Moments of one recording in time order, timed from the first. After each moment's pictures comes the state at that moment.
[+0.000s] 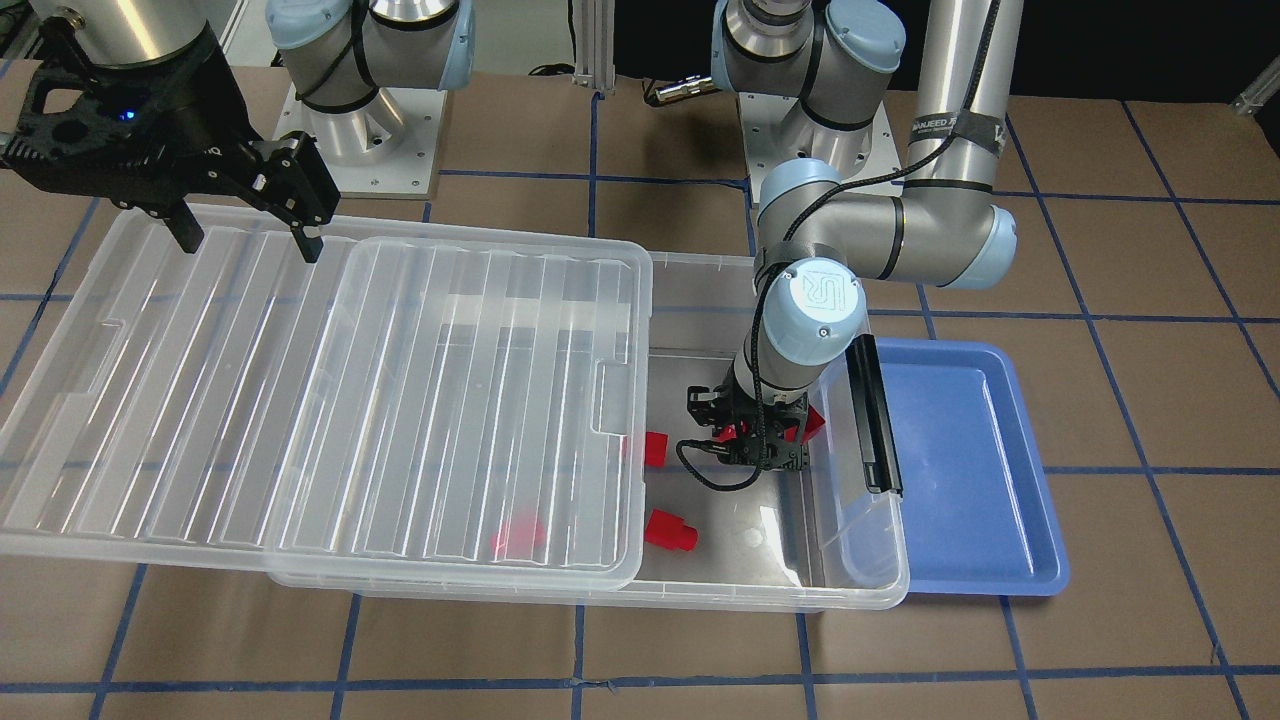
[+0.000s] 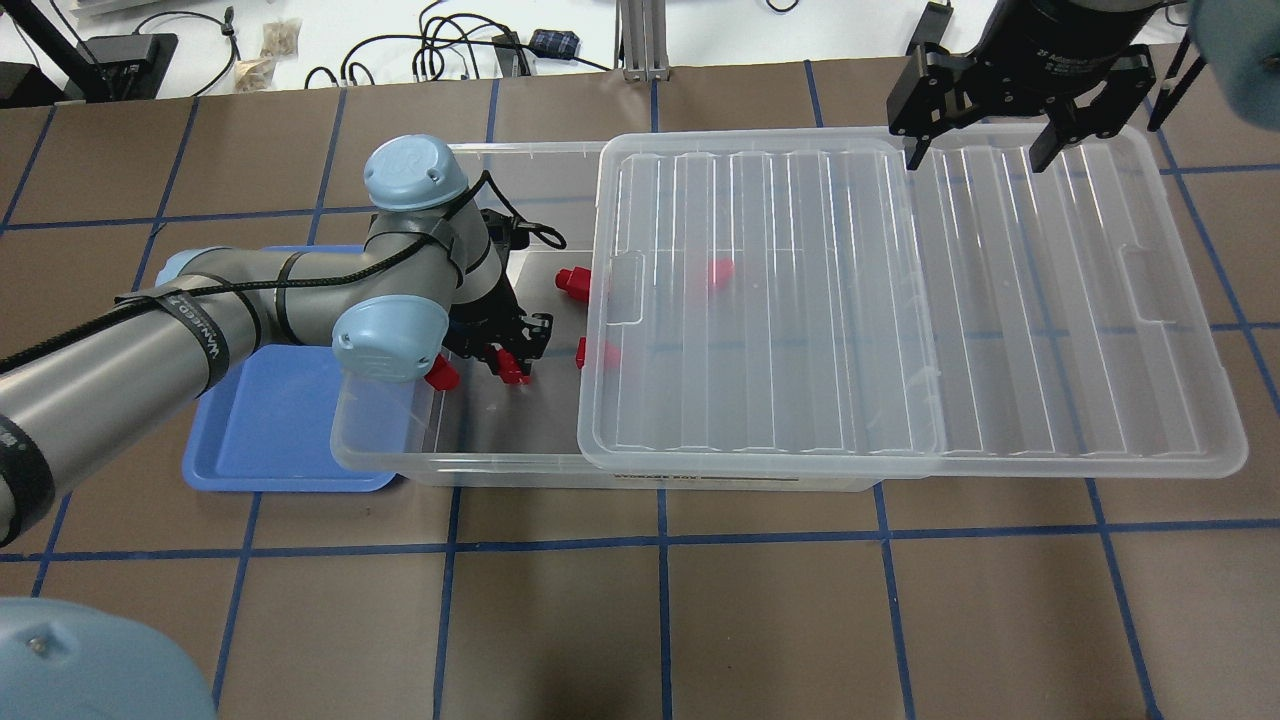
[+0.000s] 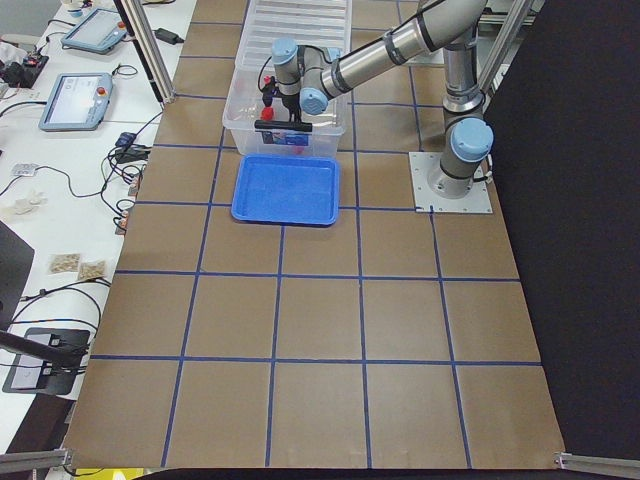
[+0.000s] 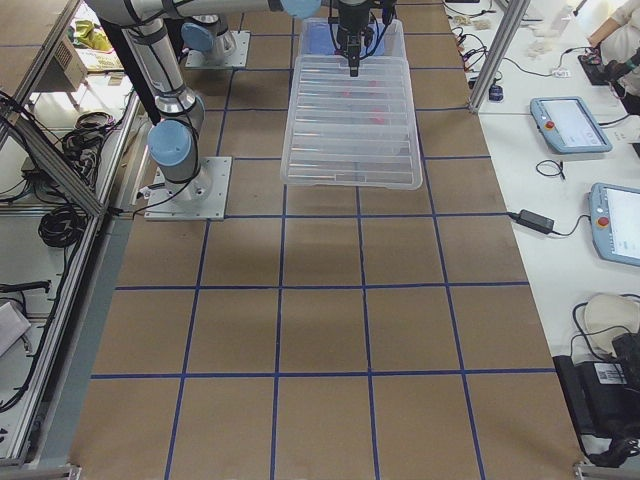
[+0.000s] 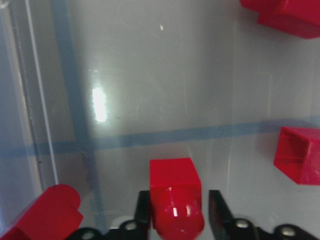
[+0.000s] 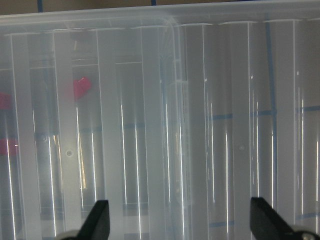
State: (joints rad) left arm -1.68 -1.95 -1.87 -0.99 1.52 -0.03; right arm 1.56 -1.57 1.48 -1.59 -1.57 0.07
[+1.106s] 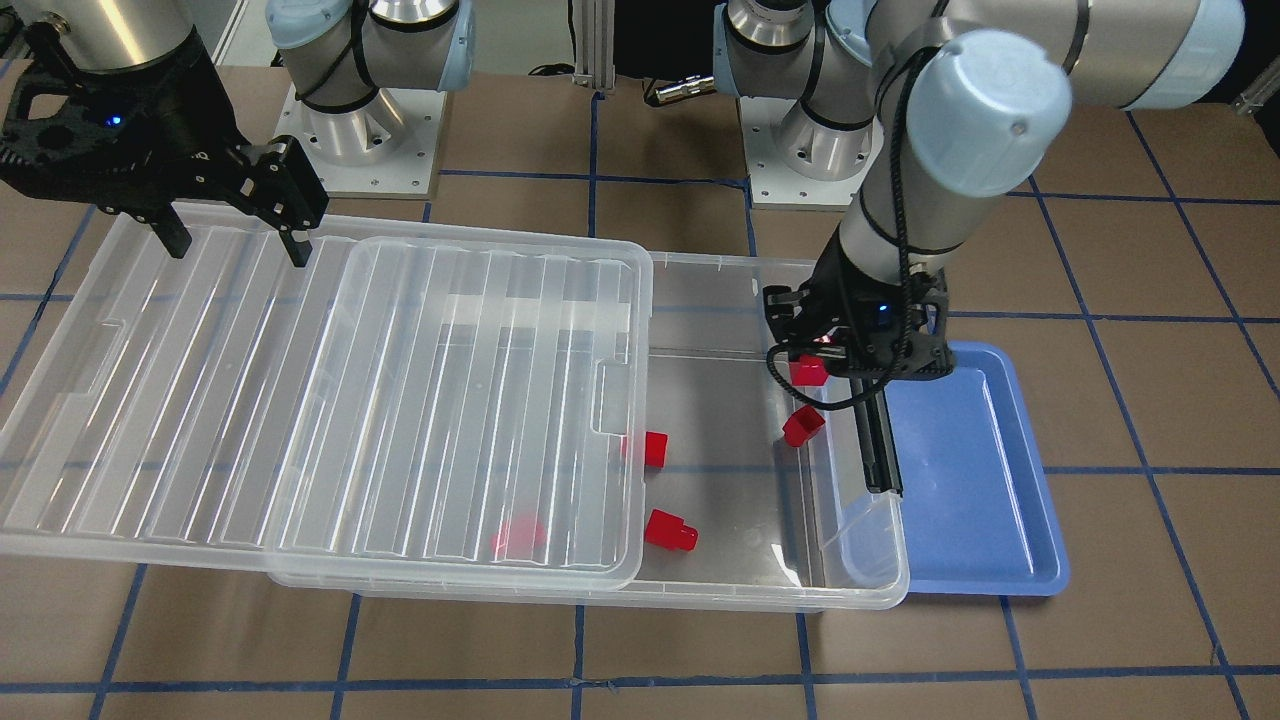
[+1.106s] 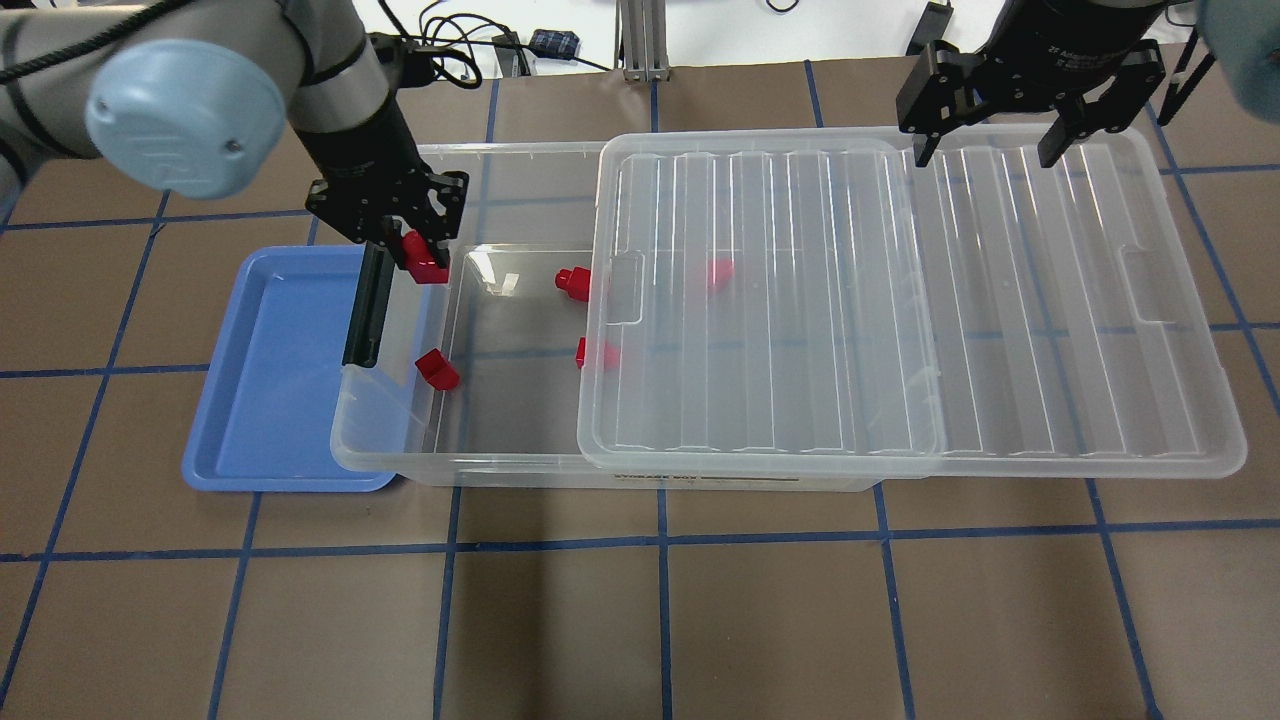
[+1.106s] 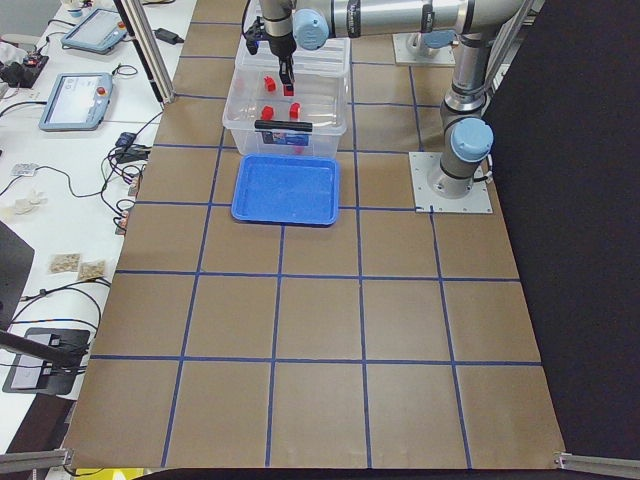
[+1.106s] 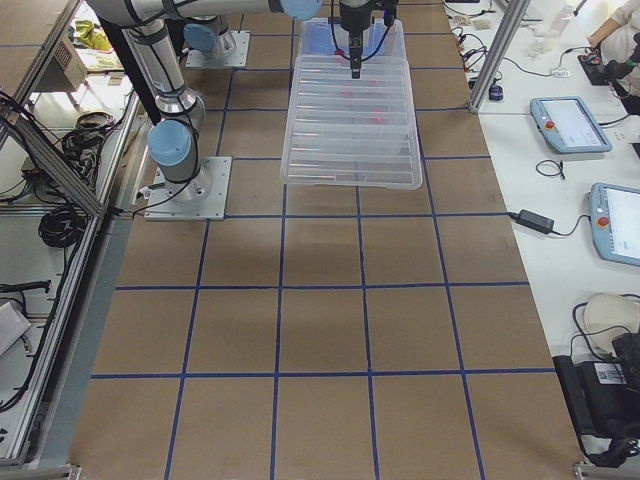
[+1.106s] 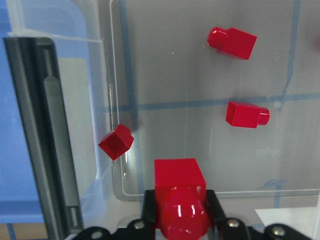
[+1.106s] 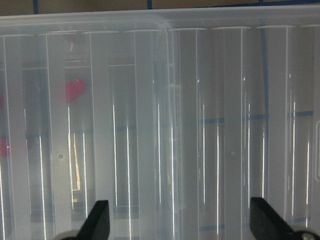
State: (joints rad) left arm -1.58 -1.75 -1.50 -1.55 1.55 -0.02; right arm 1.53 -1.56 1.48 -1.59 -1.58 0.03
